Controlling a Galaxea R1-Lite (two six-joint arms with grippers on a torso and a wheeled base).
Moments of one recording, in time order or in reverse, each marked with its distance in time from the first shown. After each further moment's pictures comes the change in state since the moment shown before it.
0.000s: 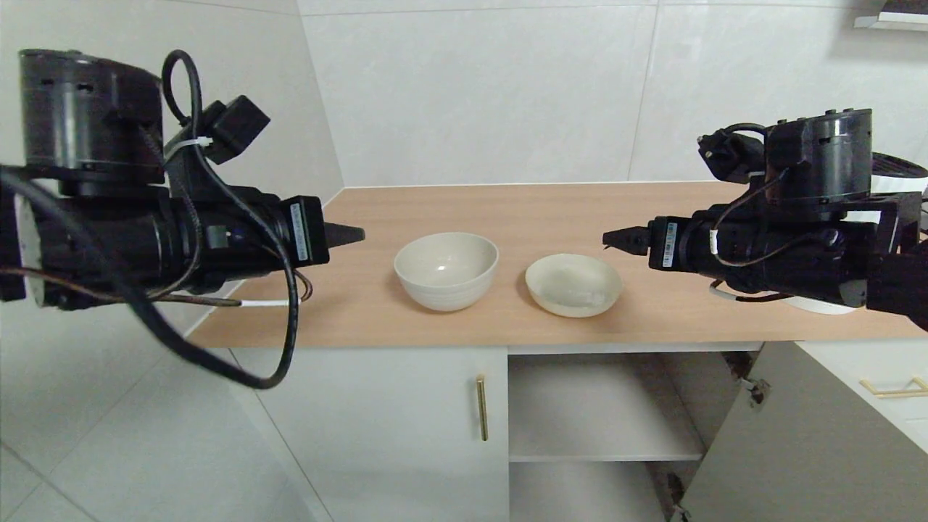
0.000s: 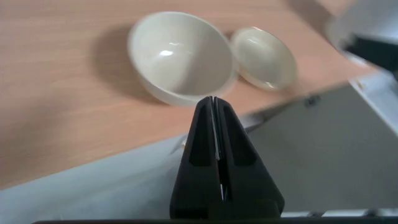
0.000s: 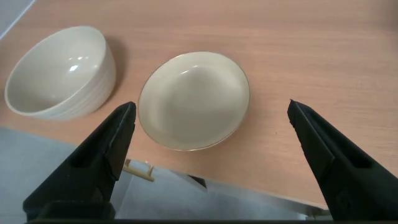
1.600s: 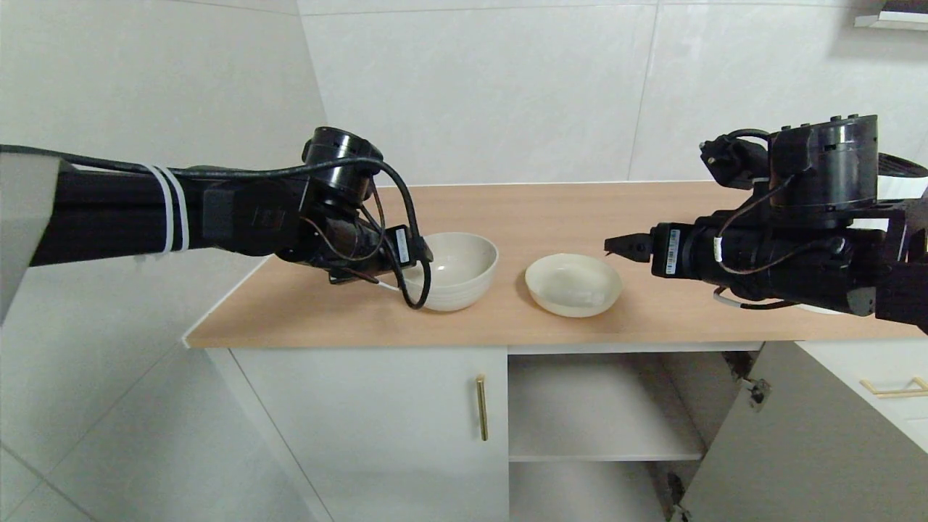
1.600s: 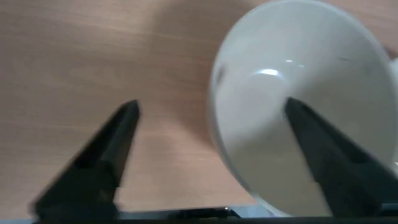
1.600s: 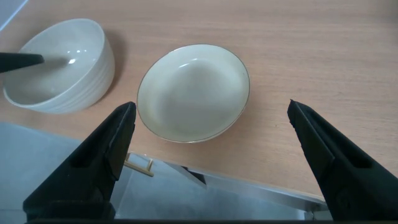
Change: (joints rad) left arm -0.024 0.491 -0.464 0.274 0.316 -0.147; right arm 0.005 -0.017 0.030 -0.003 -0.003 0.000
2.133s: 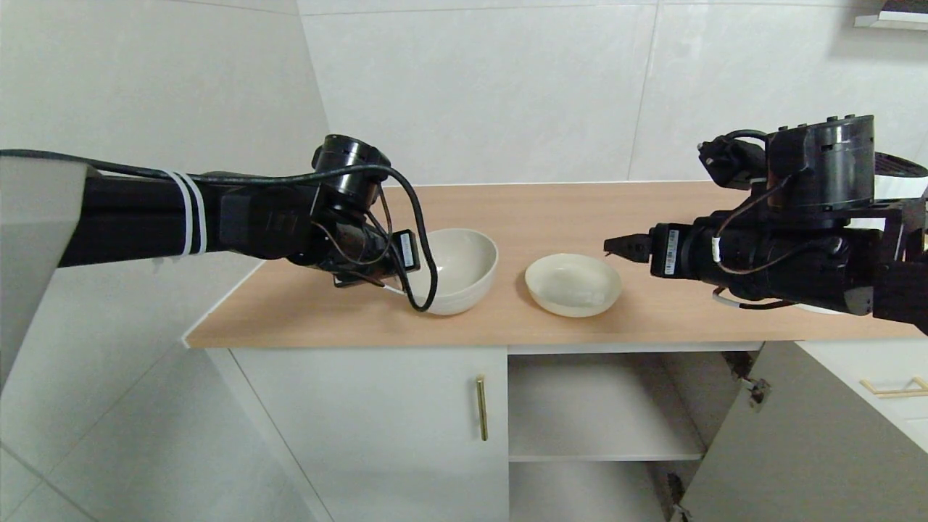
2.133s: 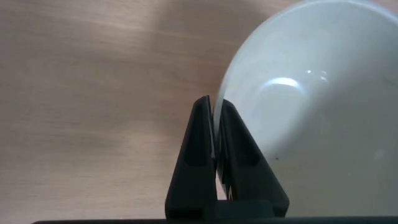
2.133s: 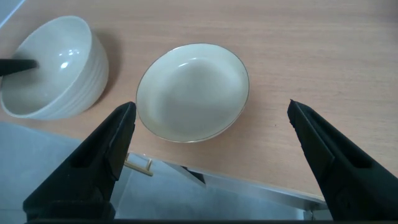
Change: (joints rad) left arm -0.003 0.020 -0.010 0.002 0.015 -0.006; right arm 0.000 0.006 -0.006 0.008 -0.004 -0.001
